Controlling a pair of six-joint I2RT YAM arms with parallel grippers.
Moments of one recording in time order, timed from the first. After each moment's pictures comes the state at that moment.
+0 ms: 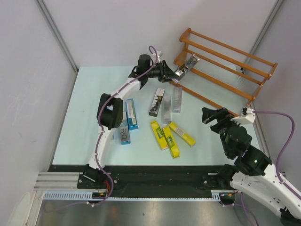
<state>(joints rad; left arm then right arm) -0.43 2.47 2.16 0.07 0.88 -0.95 0.80 0.47 0.71 -0.38 0.75 0.80</state>
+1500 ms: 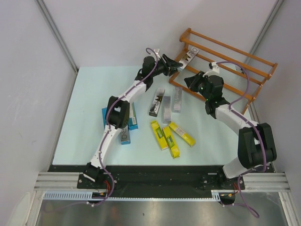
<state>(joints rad) -0.45 2.70 2.42 0.31 0.59 -1.32 0.25 1.50 0.96 0.43 -0.15 0.64</state>
